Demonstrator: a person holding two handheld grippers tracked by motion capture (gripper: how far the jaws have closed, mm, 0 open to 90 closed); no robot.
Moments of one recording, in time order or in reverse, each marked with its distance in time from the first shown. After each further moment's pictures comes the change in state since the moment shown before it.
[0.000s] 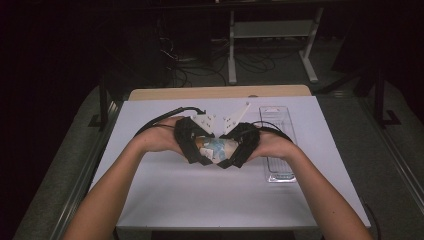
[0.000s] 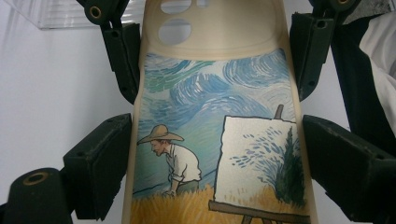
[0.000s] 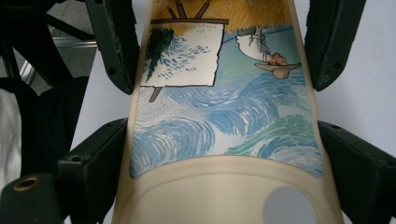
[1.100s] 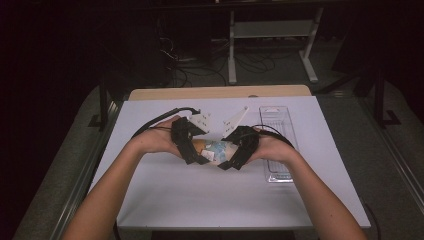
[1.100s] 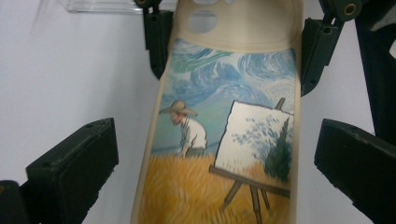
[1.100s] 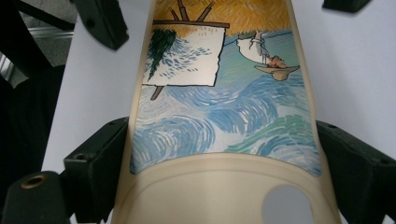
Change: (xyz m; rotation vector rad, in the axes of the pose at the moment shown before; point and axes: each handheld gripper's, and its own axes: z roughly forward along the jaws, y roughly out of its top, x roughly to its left) left arm 0.002 -0.016 -0.001 -0.016 0.079 -0.083; right arm -0.001 -0.010 0.010 0.052 -0.047 0.025
